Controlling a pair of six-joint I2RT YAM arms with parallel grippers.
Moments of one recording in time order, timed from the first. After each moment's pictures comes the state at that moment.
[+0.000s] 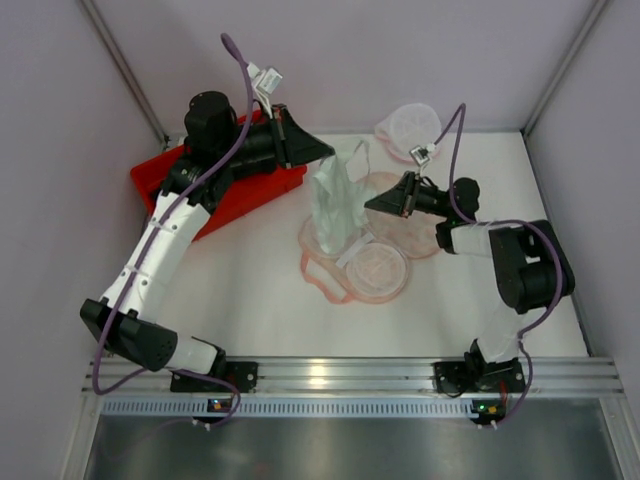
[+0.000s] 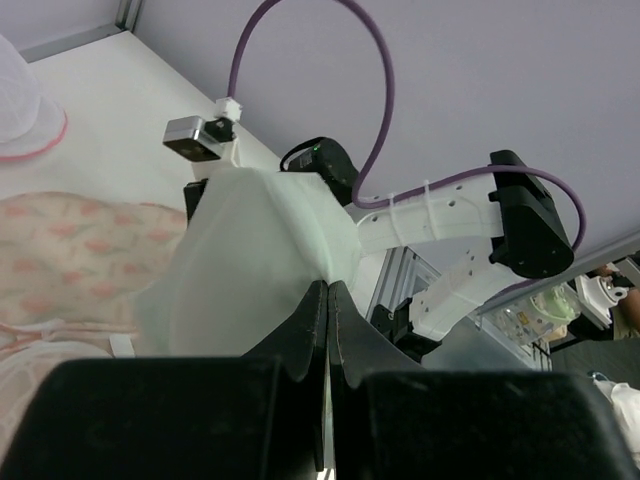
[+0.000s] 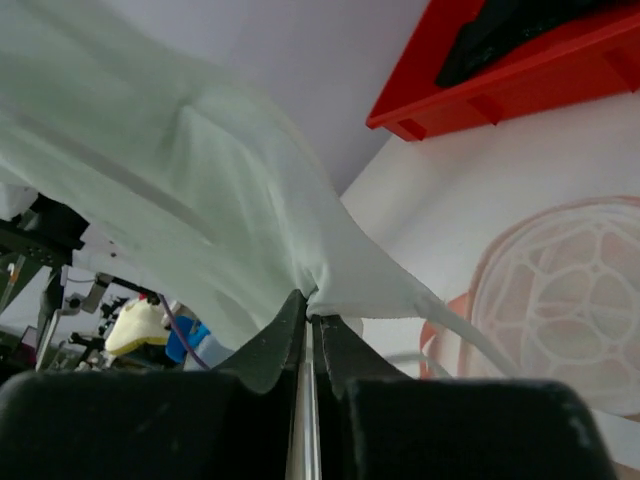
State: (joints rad) left arm -0.39 1.42 1.63 -0.24 0.85 -0.57; right arm 0.23 1.79 0.80 1.26 -1.09 1.17
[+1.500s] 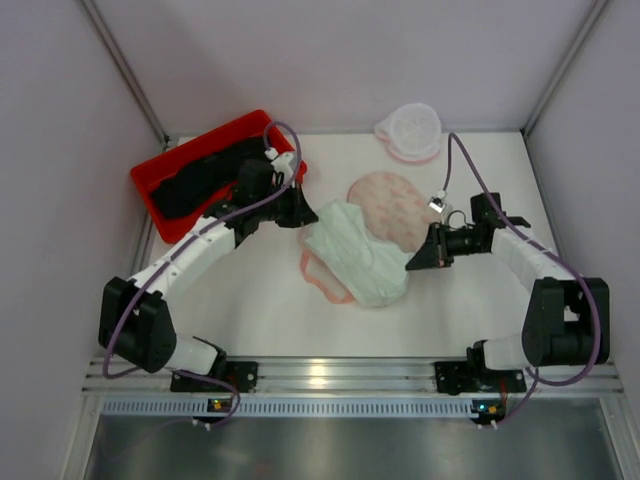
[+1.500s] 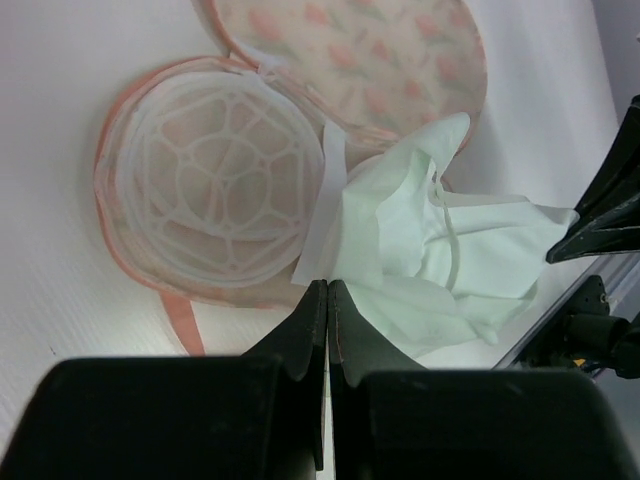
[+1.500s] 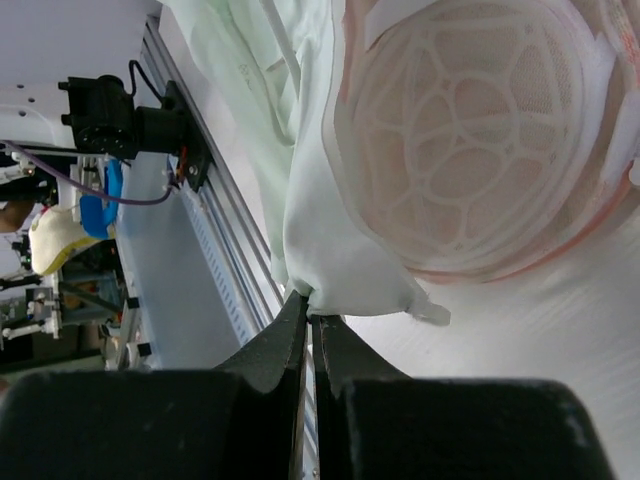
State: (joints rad) left arm -0.44 1.40 1.10 -0.30 0.39 -0.41; right arm 0.02 1.38 0.83 -0.68 -1.09 -0.15
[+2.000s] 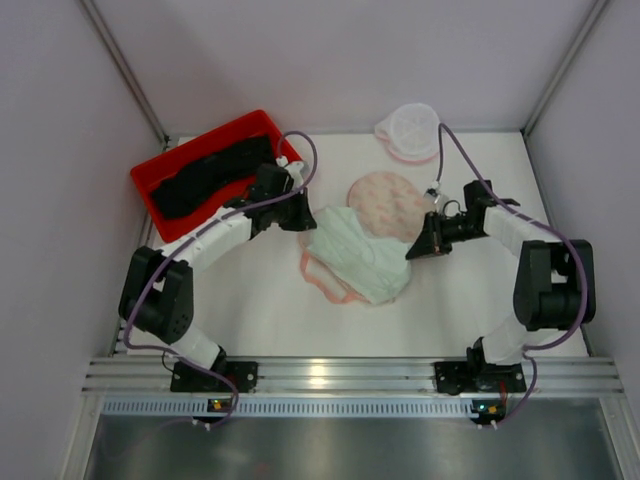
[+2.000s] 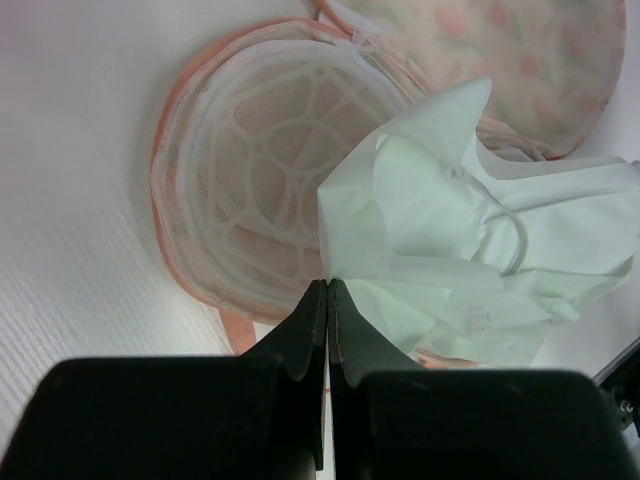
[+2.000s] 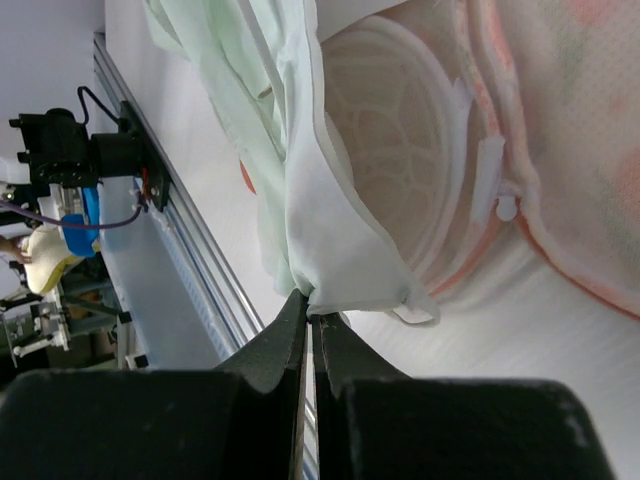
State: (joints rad) left arm -0.44 1.58 1.11 -0.28 0.30 -0.34; right arm 0.02 1.60 0.97 -0.70 -0.99 -0.15
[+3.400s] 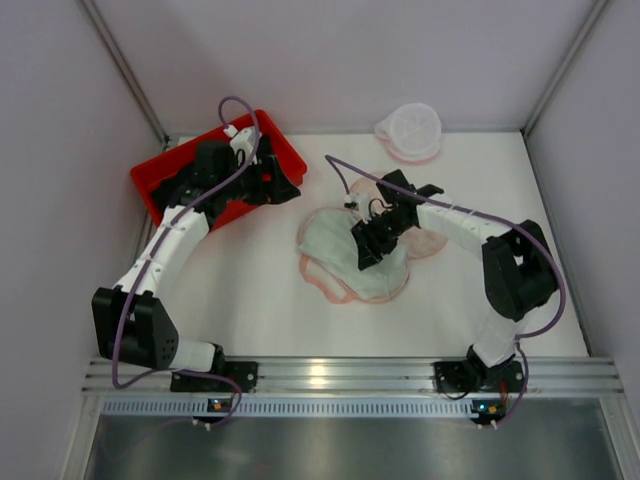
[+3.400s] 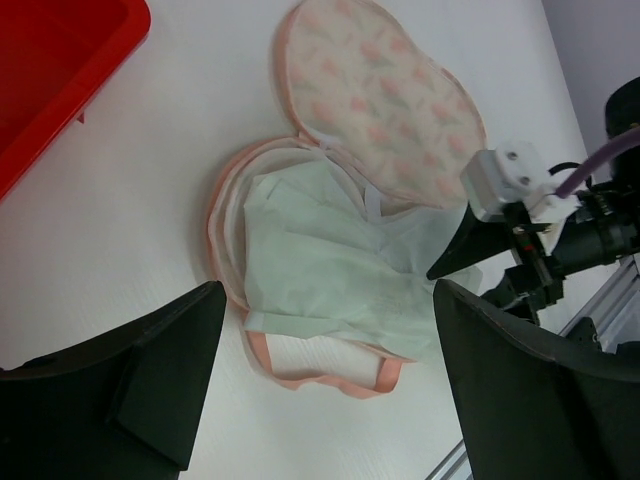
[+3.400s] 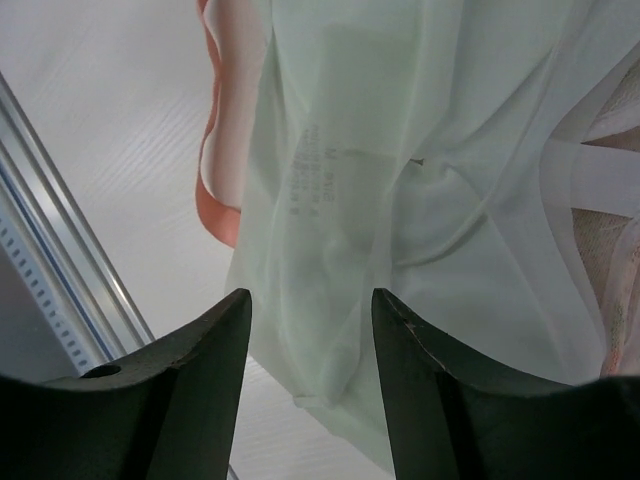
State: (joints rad) left arm -0.19 1.41 1.21 -0.35 0.54 -0.32; right arm 0.52 1.74 1.25 -0.72 -0.61 -0.26
